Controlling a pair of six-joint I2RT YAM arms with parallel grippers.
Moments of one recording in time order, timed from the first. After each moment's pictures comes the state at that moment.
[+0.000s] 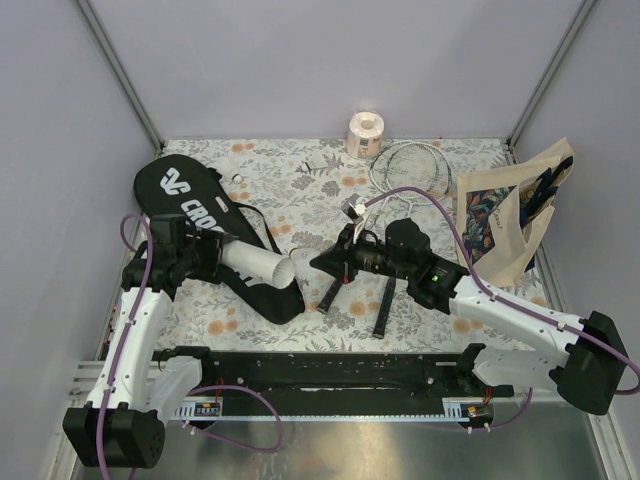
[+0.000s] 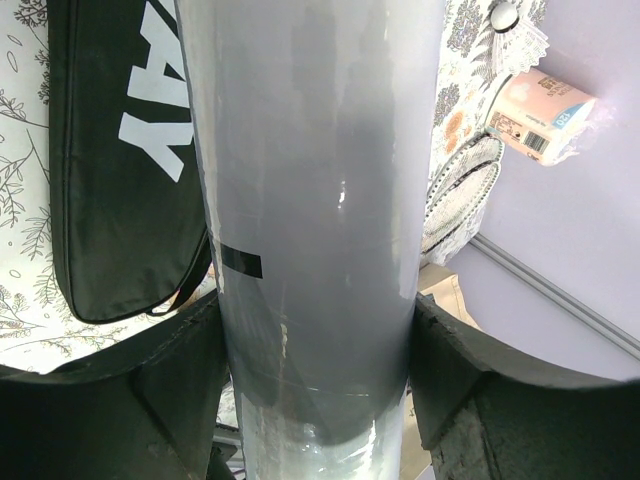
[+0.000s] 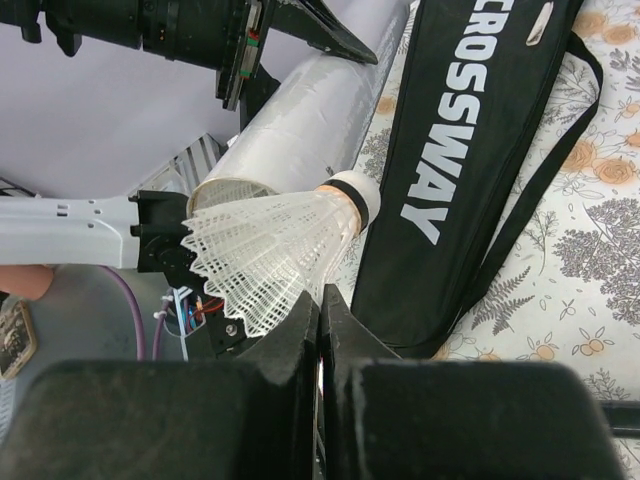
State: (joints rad) left arm -0.02 0.88 0.84 -0.82 0.18 -1.41; right arm 0.89 1.13 0.82 0.19 -0.34 0.40
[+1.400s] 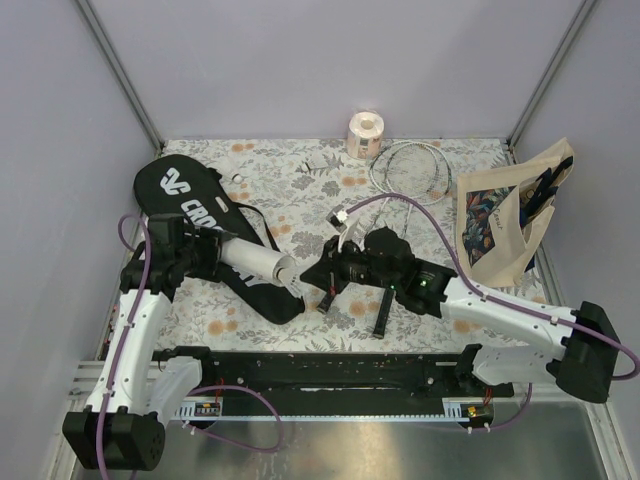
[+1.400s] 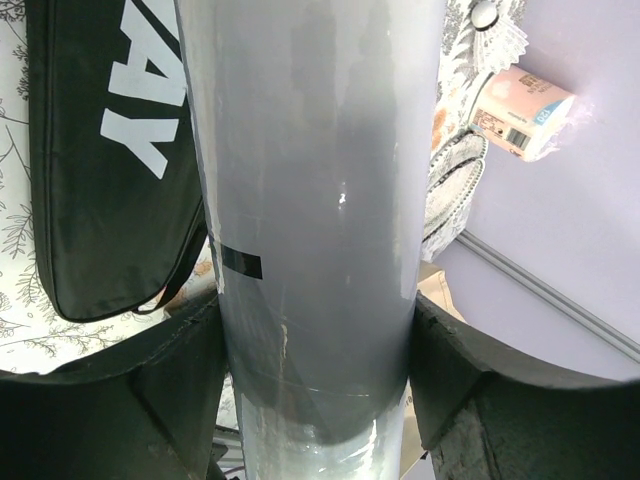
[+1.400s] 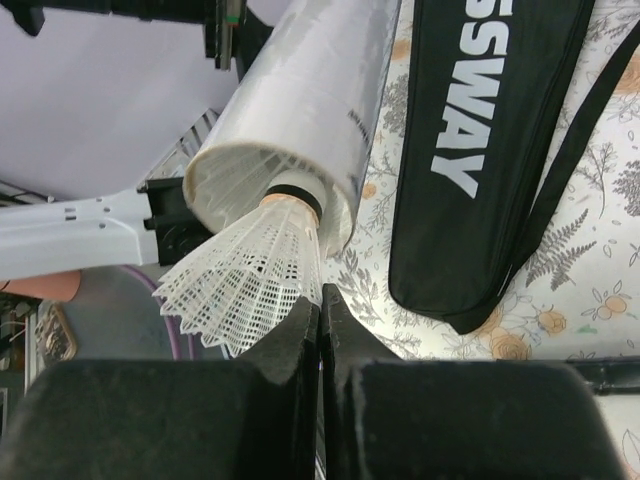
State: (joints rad) left arm -0.02 0.87 0.85 -0.81 0.18 -1.43; right arm 1.02 1.18 0.88 0.07 -0.21 0.53
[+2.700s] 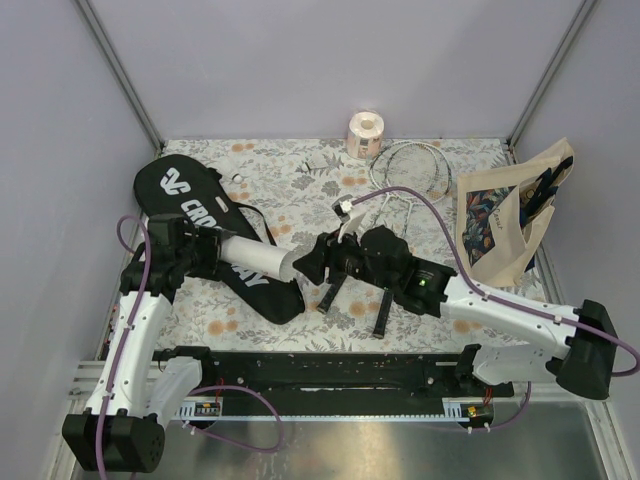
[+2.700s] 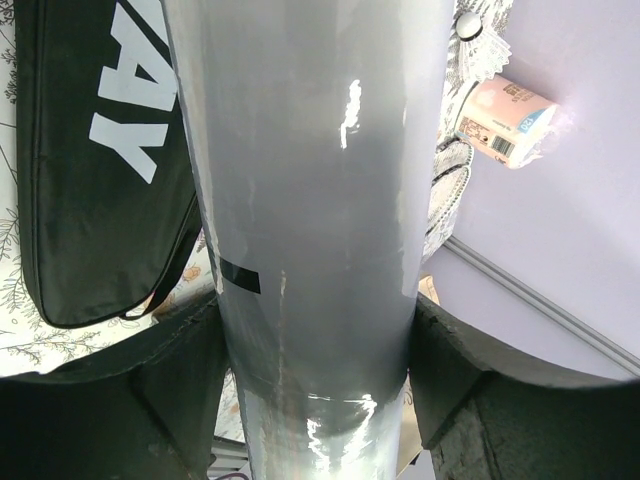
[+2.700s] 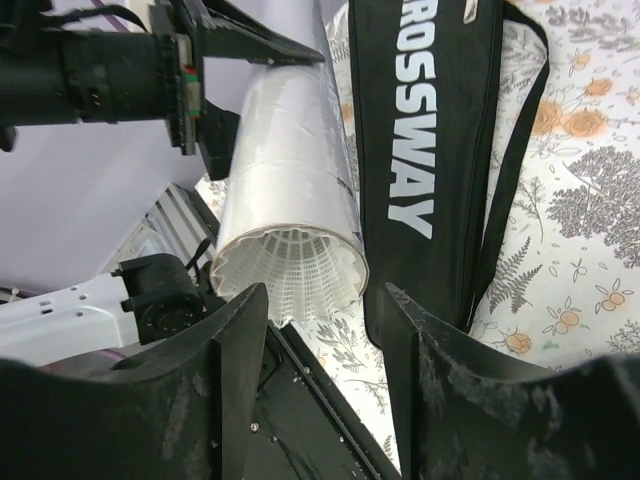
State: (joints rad) left arm -0.02 0.85 0.84 -0.79 0.16 -1.46; right arm 1.06 1.24 0.96 0.05 0.04 0.57
